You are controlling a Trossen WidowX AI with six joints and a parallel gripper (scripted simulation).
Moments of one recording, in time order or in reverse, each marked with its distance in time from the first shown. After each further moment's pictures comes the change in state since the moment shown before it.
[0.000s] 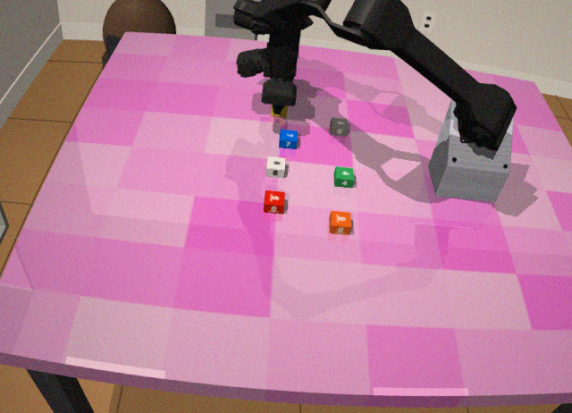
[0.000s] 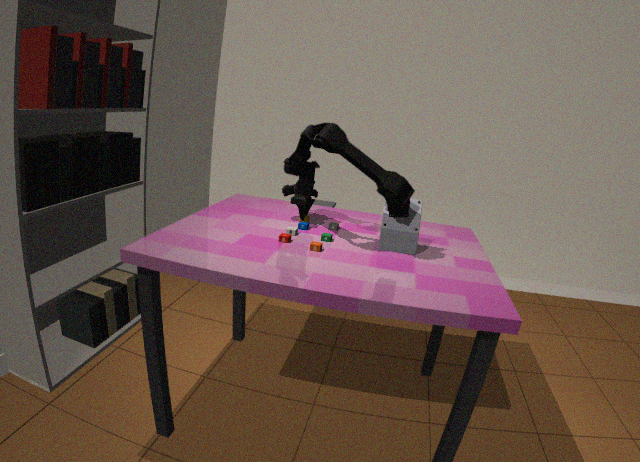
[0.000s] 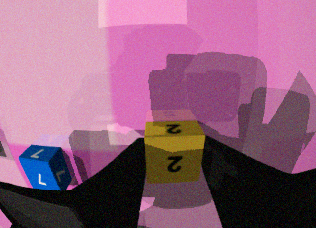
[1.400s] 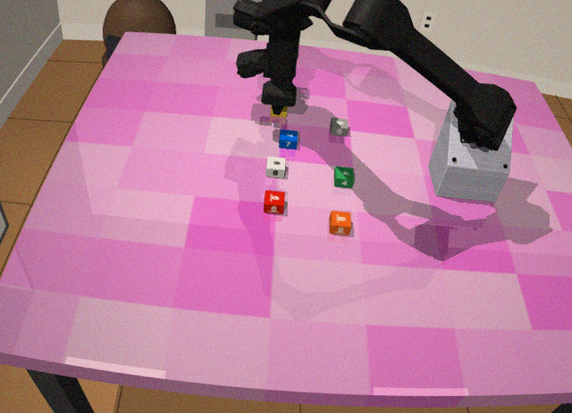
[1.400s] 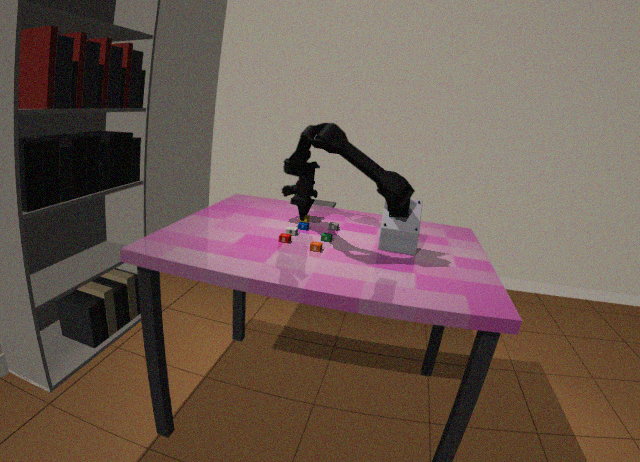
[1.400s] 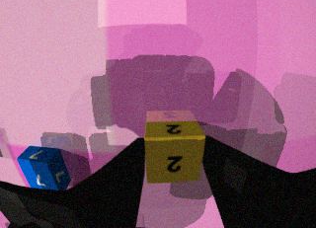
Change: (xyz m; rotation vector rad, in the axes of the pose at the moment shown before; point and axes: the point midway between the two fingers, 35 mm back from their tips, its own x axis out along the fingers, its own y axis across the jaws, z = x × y) arm 0.001 0.000 0.001 -0.006 -0.001 -0.002
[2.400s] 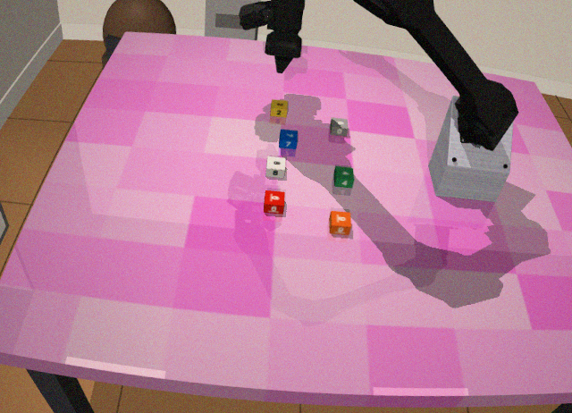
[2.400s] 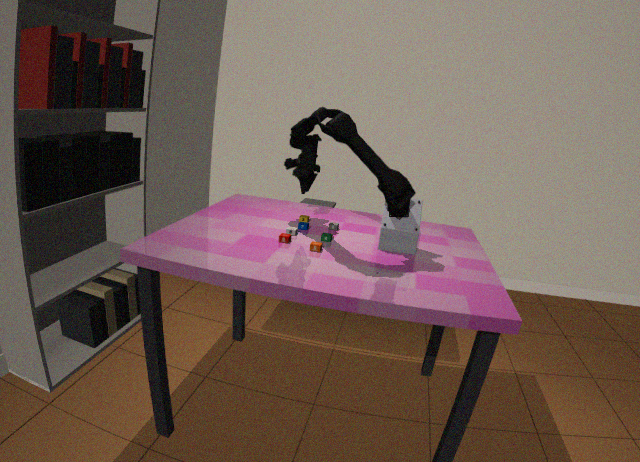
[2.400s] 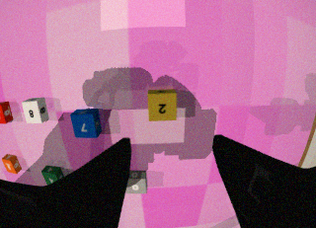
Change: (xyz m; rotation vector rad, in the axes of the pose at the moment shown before) arm -0.102 -0.004 0.001 0.018 -0.009 0.003
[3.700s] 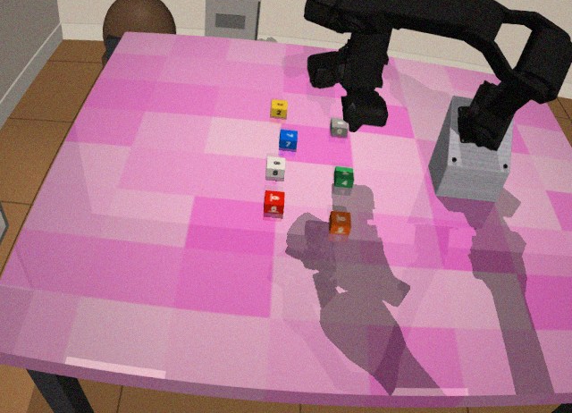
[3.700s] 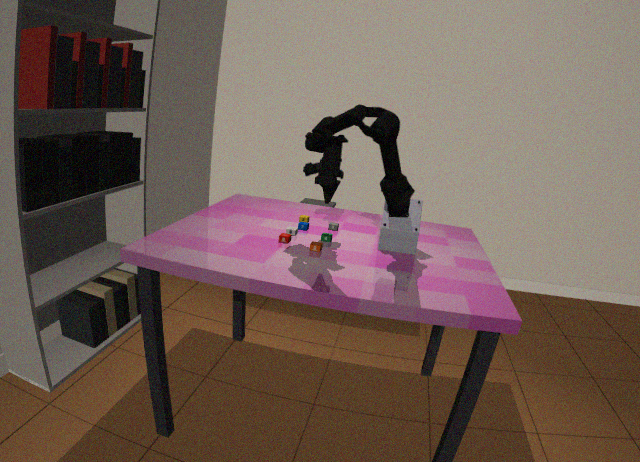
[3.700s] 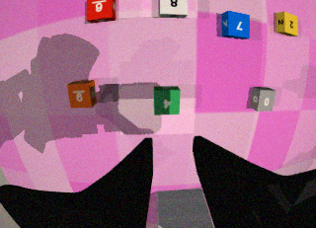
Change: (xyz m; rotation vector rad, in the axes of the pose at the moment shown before) arm -0.017 0.195 -0.122 -0.008 0.020 0.002
